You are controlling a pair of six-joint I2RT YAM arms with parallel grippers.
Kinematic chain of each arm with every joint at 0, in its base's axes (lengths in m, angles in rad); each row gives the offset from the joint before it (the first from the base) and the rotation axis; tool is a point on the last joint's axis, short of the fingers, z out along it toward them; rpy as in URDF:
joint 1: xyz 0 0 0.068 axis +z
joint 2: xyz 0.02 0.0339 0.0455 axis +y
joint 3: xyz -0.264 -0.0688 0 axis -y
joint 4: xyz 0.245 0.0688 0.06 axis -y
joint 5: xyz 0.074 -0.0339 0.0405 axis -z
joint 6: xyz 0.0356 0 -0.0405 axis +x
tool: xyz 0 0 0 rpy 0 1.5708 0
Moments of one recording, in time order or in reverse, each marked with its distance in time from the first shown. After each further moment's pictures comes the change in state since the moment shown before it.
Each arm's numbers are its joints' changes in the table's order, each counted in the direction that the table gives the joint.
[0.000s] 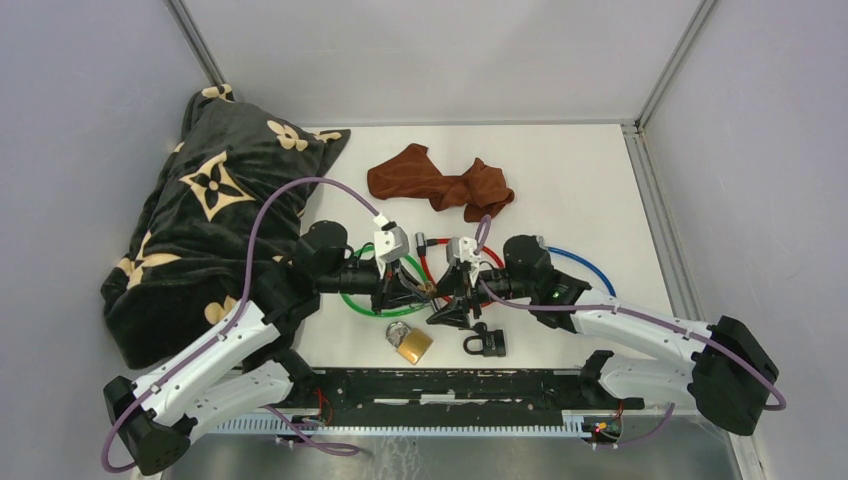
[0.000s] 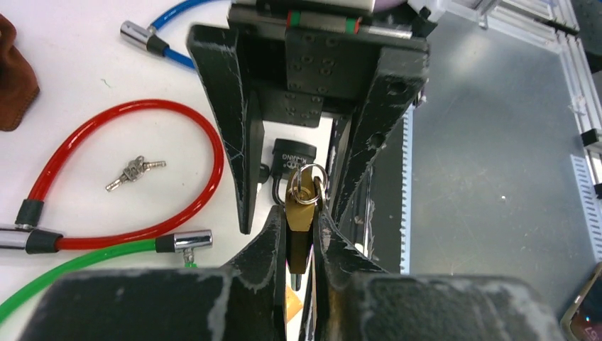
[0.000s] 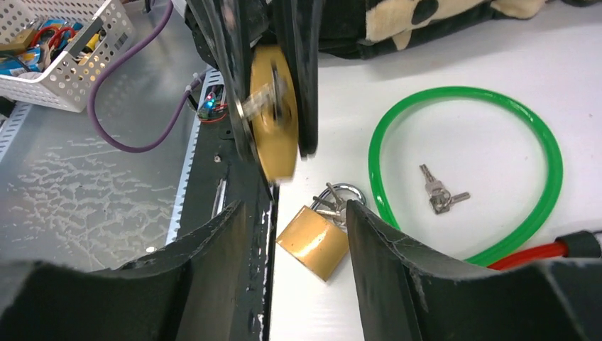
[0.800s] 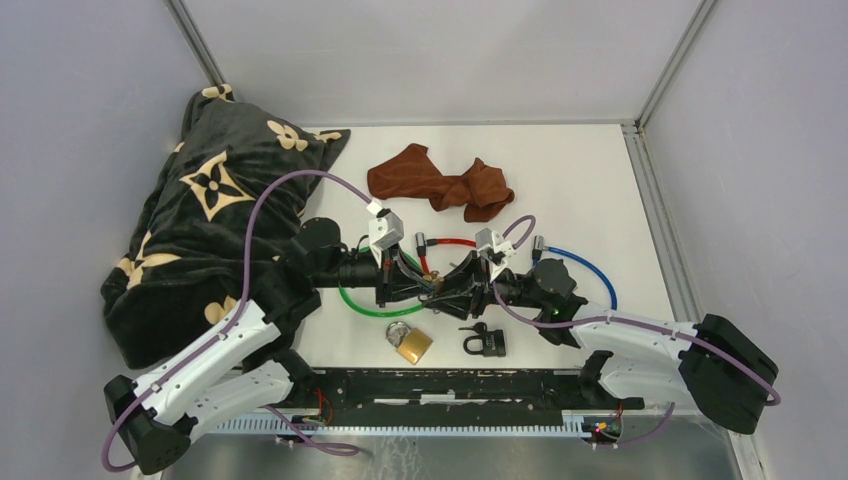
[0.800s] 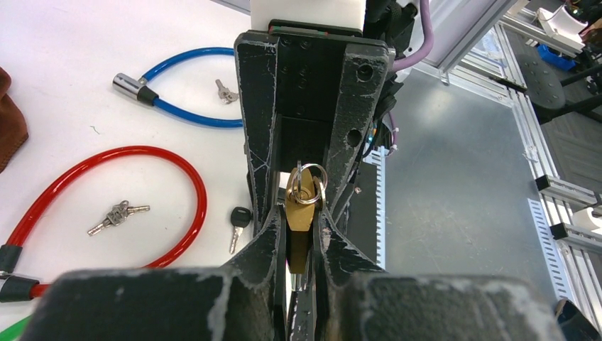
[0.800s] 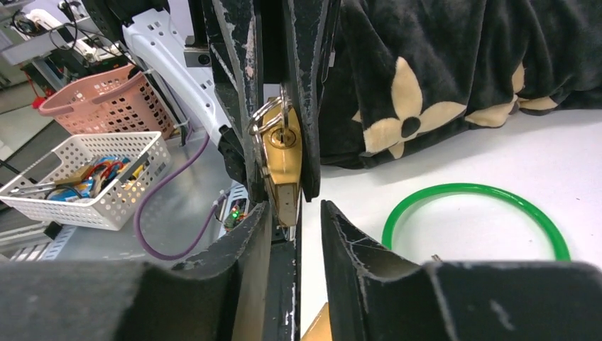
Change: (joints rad) left arm 0.000 0.000 0.004 0.184 0.026 -0.179; right arm 0.022 -0.008 -0.235 0.714 0.143 0.397
